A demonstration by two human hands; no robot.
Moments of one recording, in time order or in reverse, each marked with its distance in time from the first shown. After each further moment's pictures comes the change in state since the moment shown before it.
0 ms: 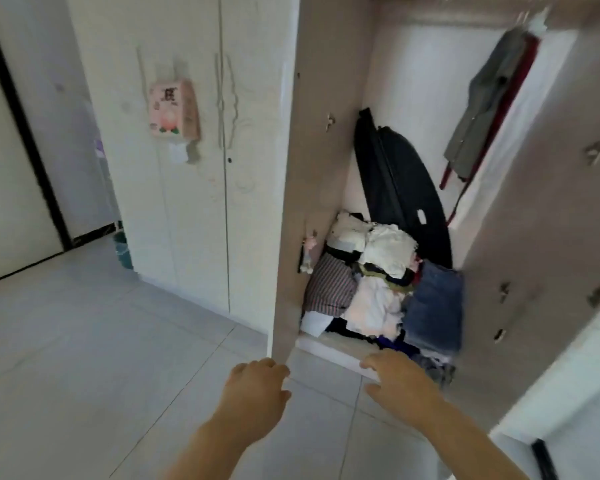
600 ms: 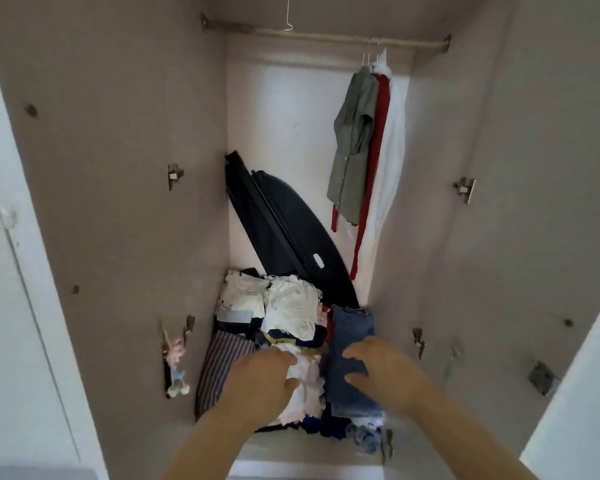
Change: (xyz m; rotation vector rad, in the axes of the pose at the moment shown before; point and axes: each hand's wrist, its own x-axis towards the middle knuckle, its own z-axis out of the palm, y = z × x) left_hand 0.372 0.139 -0.043 -0.009 0.104 0.461; right_hand 0.192 0.214 -0.132 -0.076 0.206 0.233
